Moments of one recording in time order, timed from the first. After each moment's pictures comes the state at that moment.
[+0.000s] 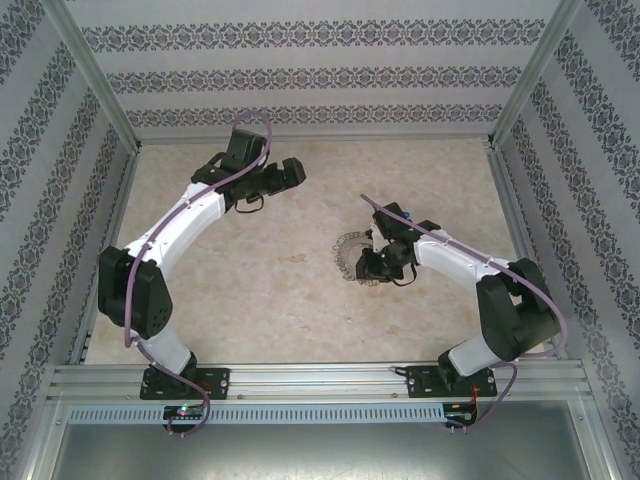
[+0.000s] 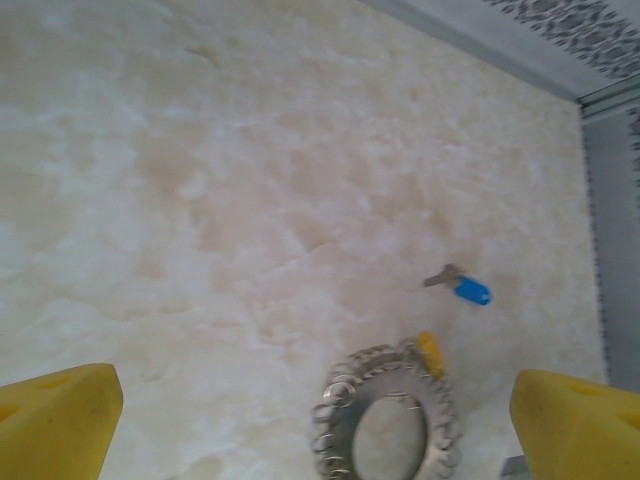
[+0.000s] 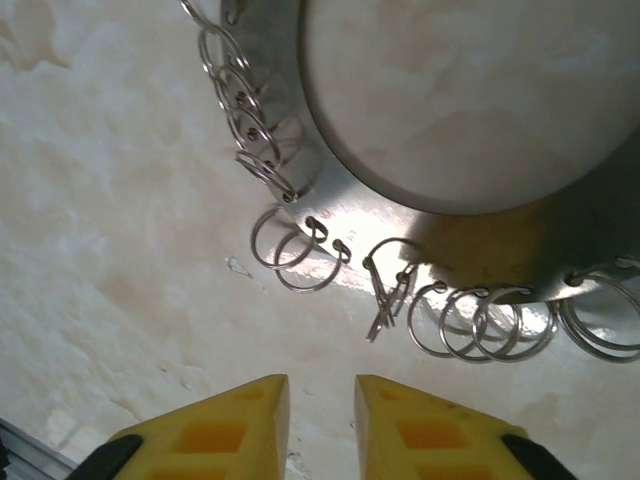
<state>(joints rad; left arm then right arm) -0.36 1.67 1.48 -0.58 0.15 -0.65 0.44 1.52 0.90 -0.68 -0.38 0.48</state>
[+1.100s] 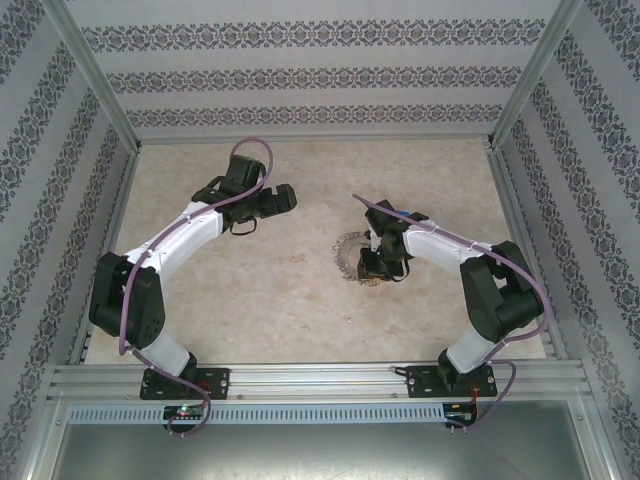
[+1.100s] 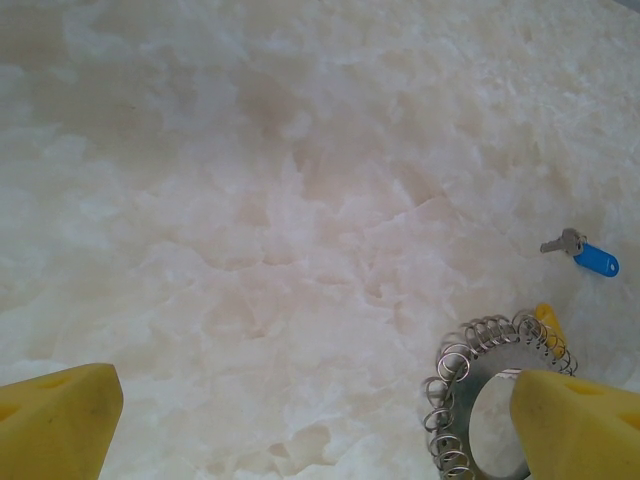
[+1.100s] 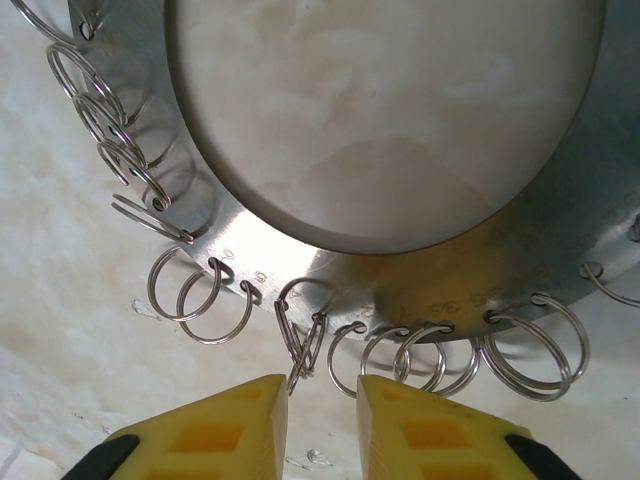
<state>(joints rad) -0.36 1.61 1.26 -0.49 0.08 -0.60 0.45 1.64 0.99 -0.75 -0.28 0.47</state>
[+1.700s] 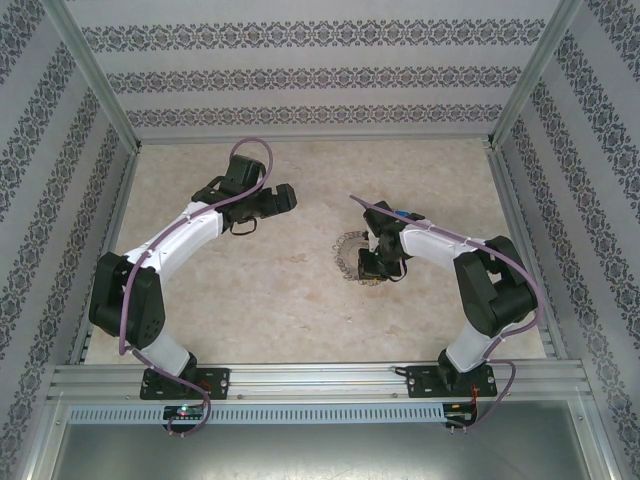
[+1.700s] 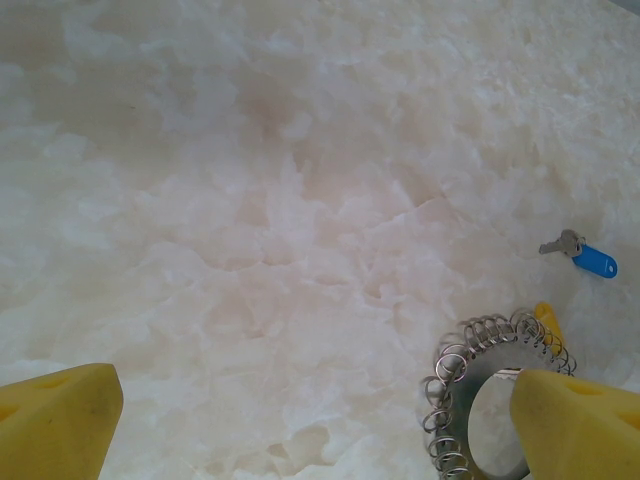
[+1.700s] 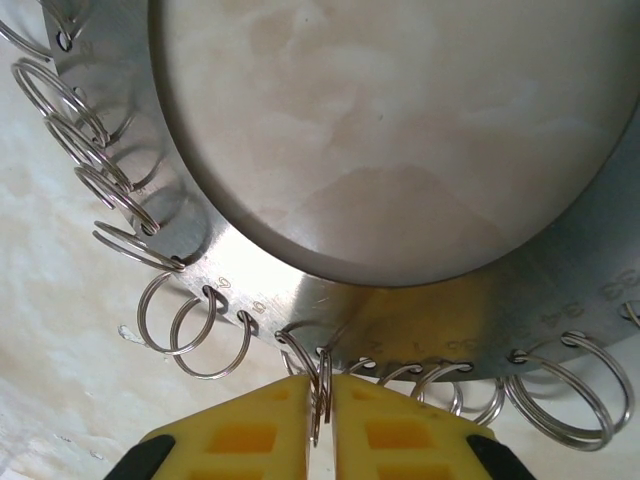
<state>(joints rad) -0.36 1.61 1.26 -0.49 0.08 -0.61 0.45 1.69 0.99 -0.72 -0.28 0.46</state>
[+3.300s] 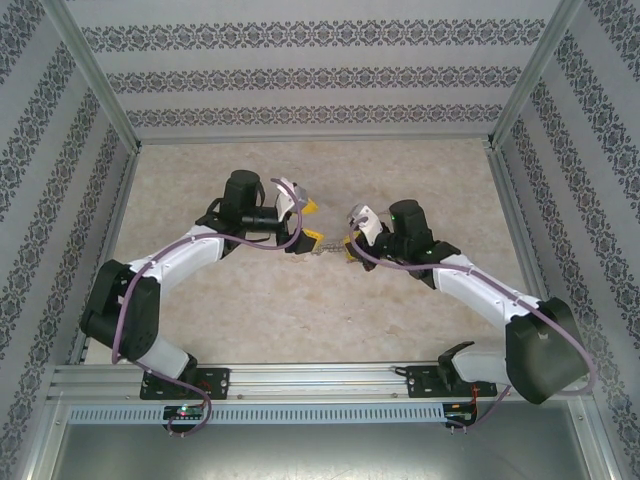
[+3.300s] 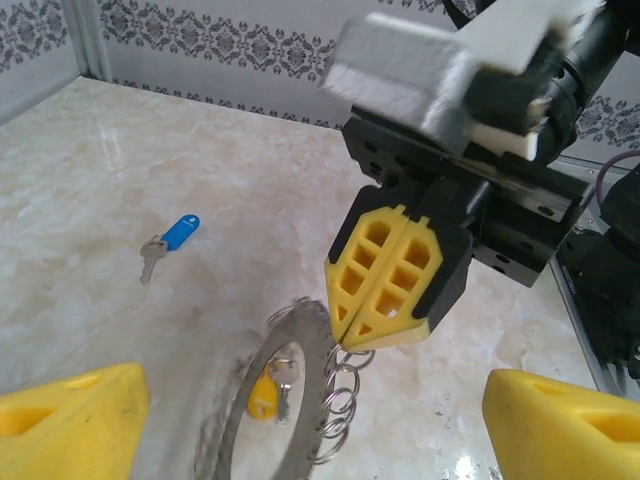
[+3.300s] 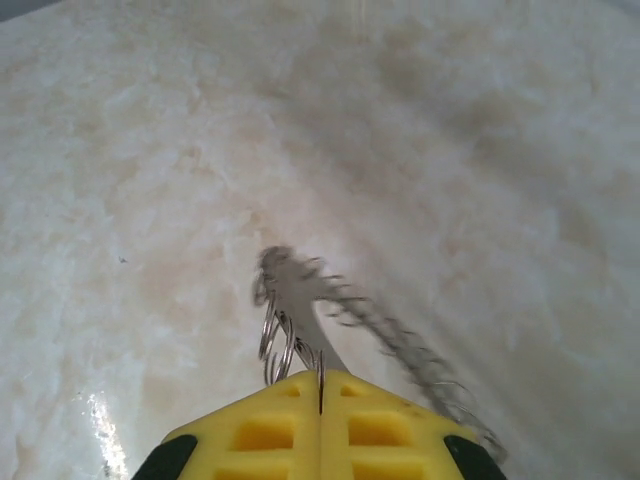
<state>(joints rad) -0.41 1.55 1.00 0.07 0.93 0.28 0.45 1.27 0.71 -0.05 -0.52 -0.26</state>
